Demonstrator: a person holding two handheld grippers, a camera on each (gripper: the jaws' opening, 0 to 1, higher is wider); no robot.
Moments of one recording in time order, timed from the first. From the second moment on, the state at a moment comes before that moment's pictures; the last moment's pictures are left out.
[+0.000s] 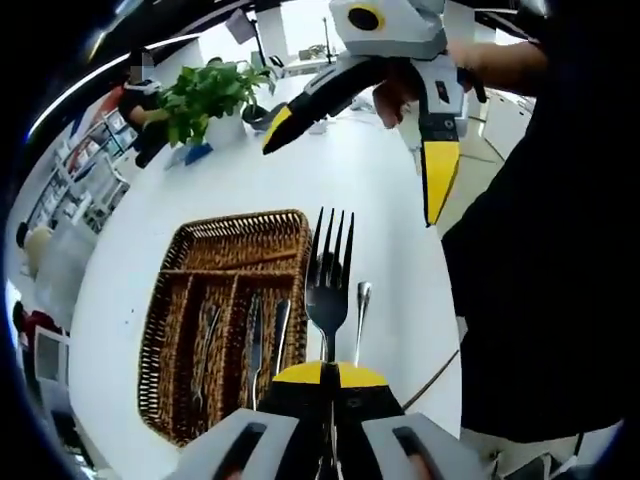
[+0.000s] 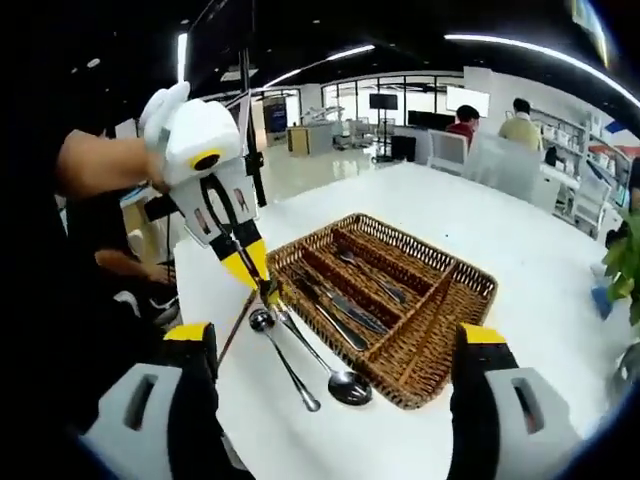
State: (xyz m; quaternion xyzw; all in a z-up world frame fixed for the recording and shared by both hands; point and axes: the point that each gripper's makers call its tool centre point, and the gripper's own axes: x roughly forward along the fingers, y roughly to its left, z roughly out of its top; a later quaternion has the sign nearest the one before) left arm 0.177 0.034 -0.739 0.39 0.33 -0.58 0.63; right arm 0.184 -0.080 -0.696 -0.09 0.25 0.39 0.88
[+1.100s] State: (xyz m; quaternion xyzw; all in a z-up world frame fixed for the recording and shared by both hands) left arm 0.204 0.038 -0.703 0.43 0.33 -0.57 0.61; right arm 0.184 -0.136 -0.673 -0.03 0.27 0.31 0.91
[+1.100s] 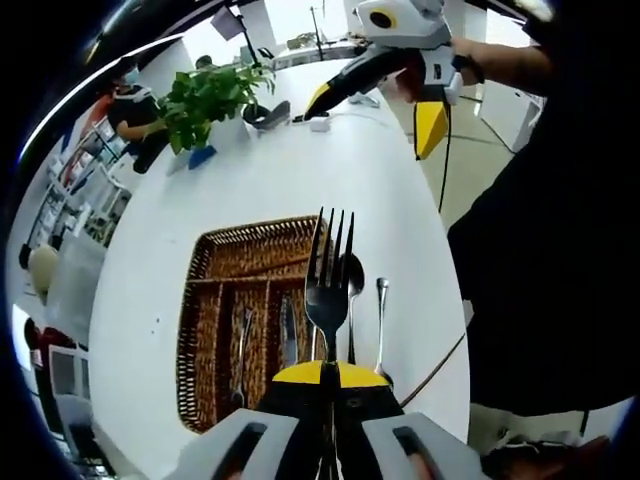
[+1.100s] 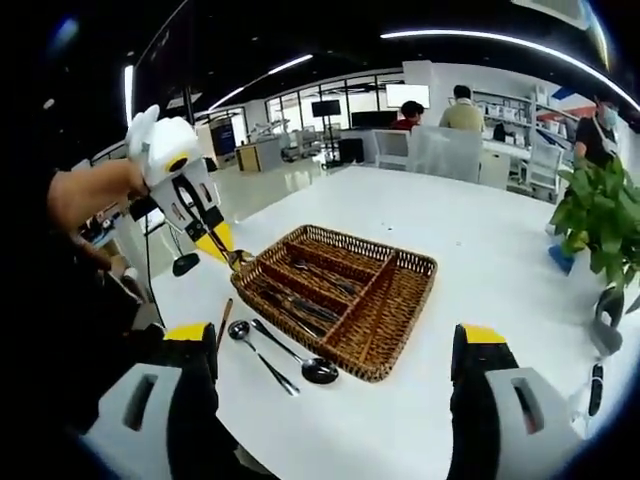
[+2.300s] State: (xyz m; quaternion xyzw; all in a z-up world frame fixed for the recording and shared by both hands) left arm 0.293 0.030 -0.691 0.45 0.33 -0.56 0.61; right arm 0.180 -0.152 -0.680 -0.03 0.28 0.28 0.92
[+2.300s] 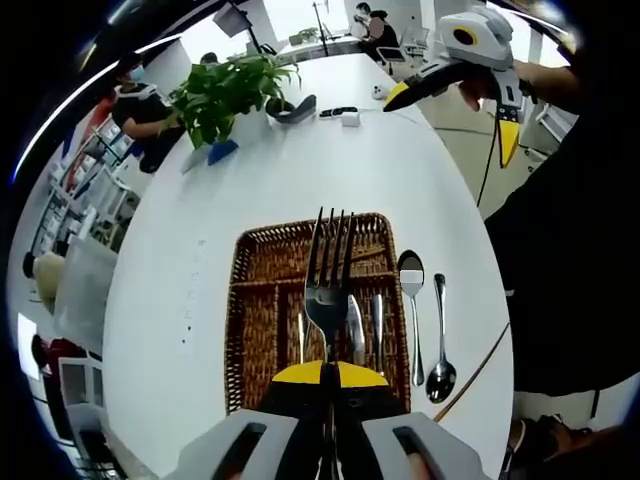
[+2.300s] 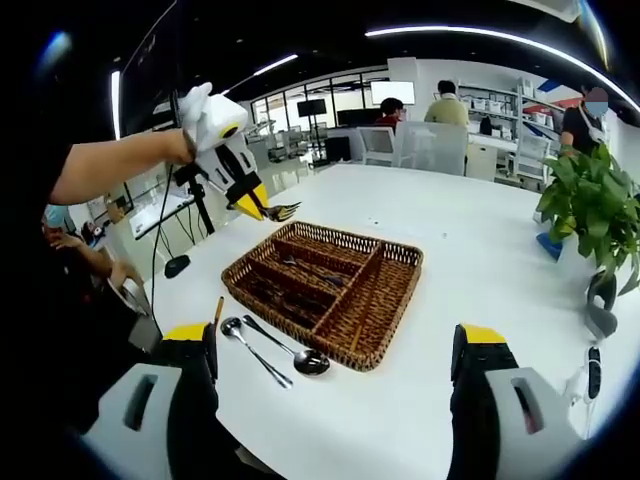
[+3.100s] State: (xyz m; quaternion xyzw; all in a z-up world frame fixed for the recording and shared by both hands) left arm 0.327 0.023 -0.688 0.46 0.34 -0.56 0.61; right arm 0.186 -0.164 -0.681 -0.03 0.28 0.27 0.92
